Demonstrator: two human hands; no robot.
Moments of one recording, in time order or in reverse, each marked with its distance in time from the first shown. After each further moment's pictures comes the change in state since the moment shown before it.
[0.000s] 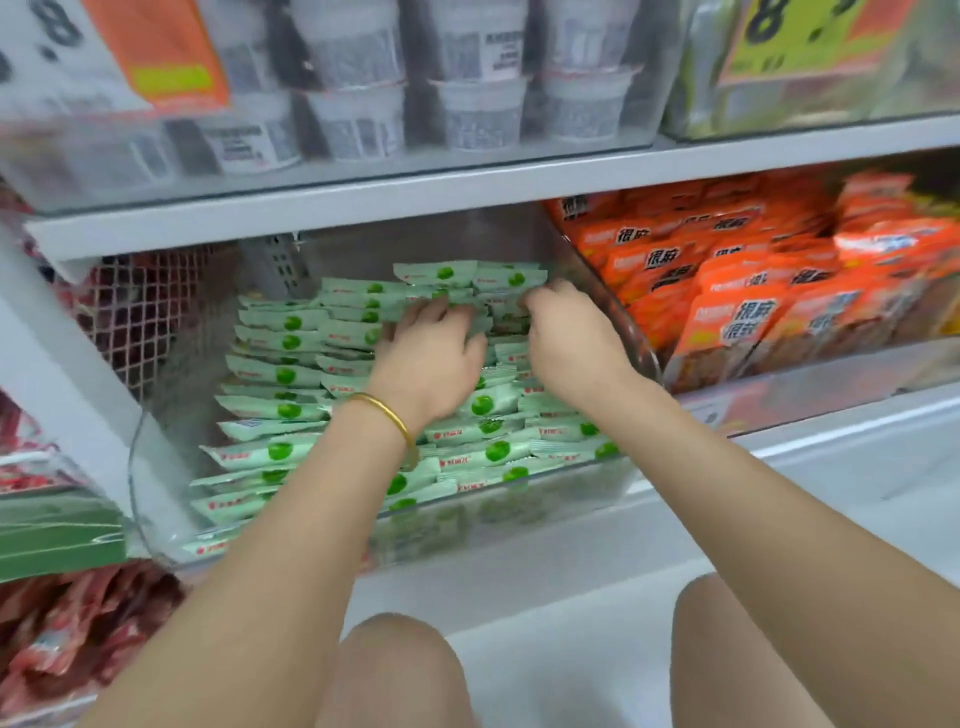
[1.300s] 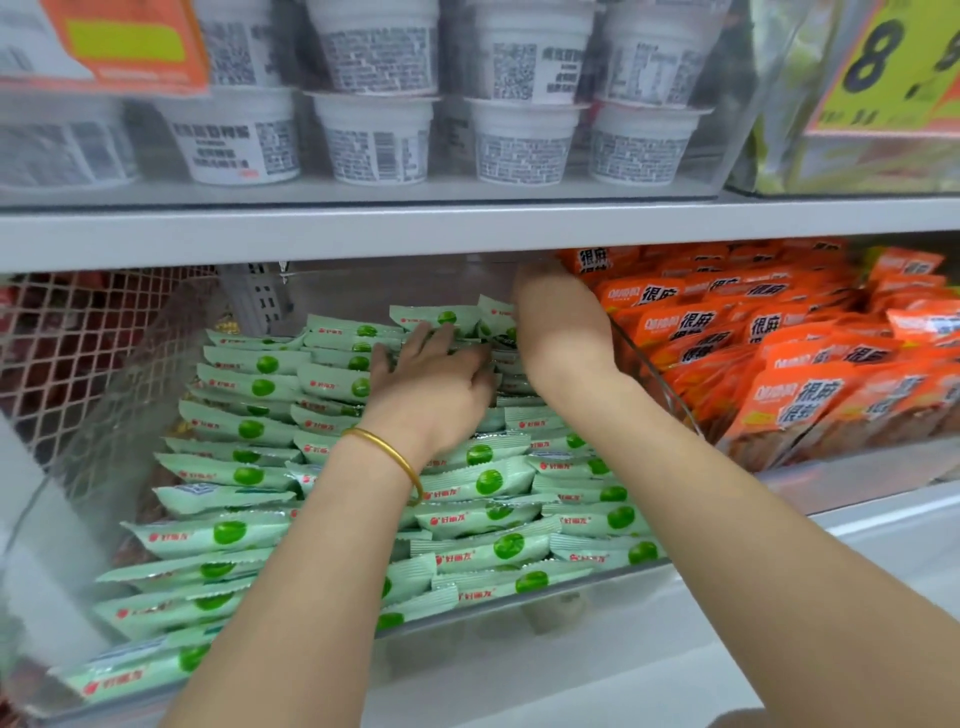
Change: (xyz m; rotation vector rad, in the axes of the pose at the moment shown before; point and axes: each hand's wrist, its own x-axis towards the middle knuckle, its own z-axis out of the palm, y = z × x) left_hand 0.037 -0.007 0.004 0.026 -0.096 -0.045; right_hand 0.067 -0.015 0.004 -0.125 0.213 0.016
